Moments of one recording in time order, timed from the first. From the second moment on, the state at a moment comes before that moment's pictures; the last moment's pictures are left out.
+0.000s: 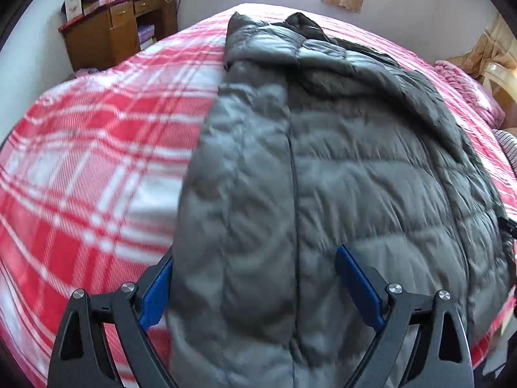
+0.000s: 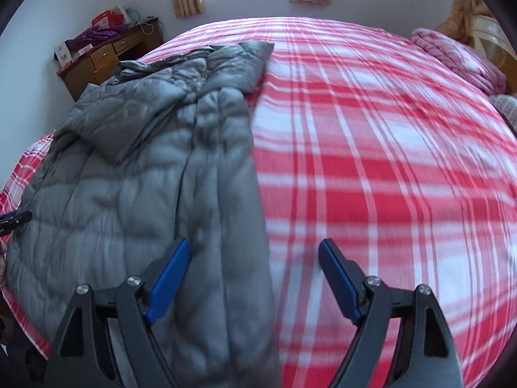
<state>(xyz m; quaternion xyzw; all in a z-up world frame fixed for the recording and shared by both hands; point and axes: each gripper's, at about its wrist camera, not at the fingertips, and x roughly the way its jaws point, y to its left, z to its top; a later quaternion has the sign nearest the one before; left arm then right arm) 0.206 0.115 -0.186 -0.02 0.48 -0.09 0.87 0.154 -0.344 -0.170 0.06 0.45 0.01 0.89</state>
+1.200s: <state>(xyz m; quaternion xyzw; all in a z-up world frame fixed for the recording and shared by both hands) 0.119 0.179 0.012 -0.11 0.28 -0.27 0.91 -0.017 -0.311 -0.007 0.10 0.24 0.12 0.96</state>
